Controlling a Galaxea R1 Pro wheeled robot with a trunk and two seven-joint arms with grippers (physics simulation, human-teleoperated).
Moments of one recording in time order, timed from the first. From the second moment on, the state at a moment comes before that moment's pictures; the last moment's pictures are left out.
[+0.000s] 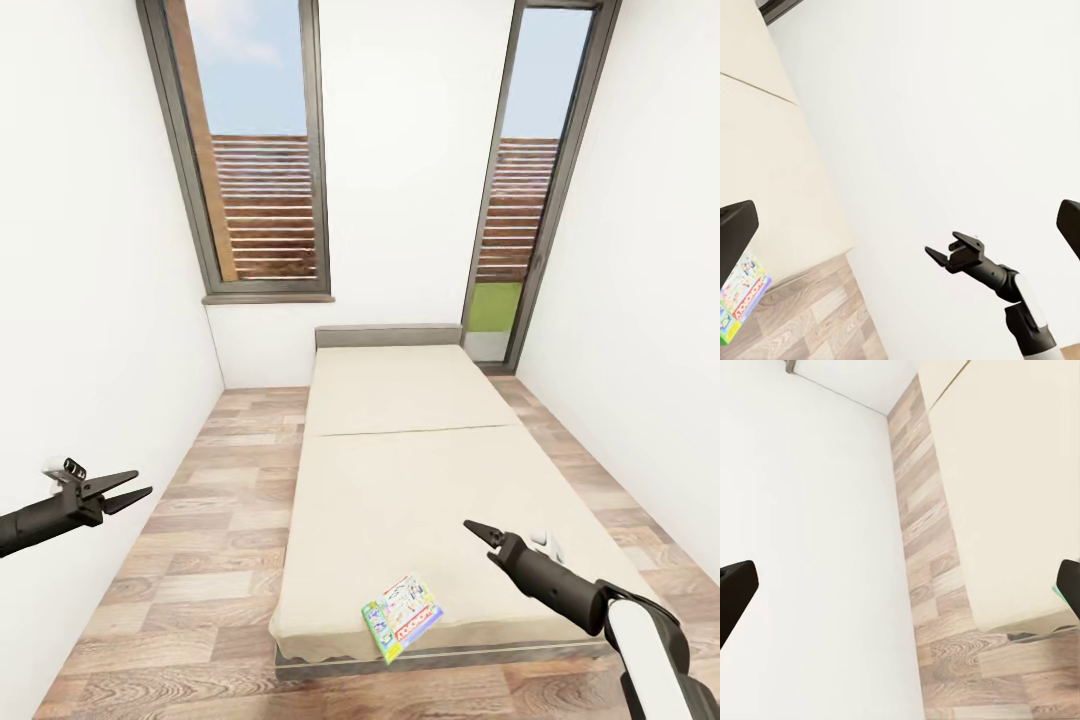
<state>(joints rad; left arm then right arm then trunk) -0.72 0.64 0.05 -0.52 0.50 0.75 -1.56 -0.19 -0.04 -0.28 -1.53 -0.91 0.95 0.13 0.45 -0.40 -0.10</state>
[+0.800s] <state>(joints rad) -0.72 0.64 0.05 -0.52 0.50 0.75 -1.56 -0.20 -0.04 -0.37 -1.40 -0.91 0.94 0.14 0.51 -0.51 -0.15</state>
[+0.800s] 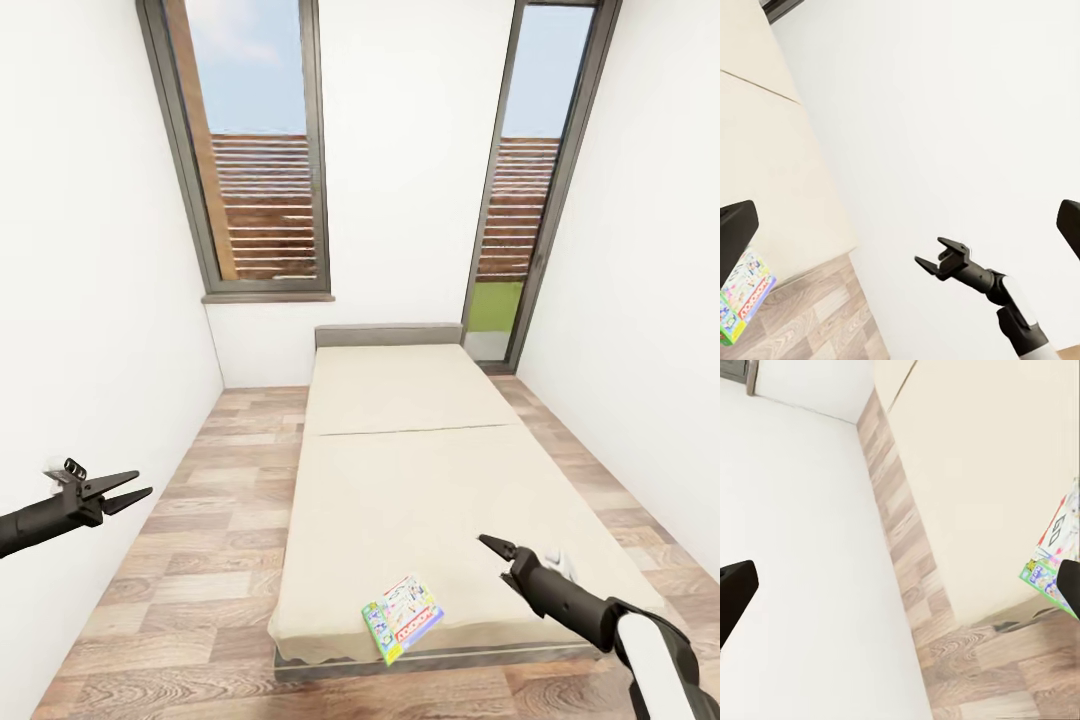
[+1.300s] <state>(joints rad) -0.72 0.64 0.05 -0.52 0.50 0.75 -1.56 -0.20 -0.04 -0.46 -1.15 -0.90 0.94 0.24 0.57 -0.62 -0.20</state>
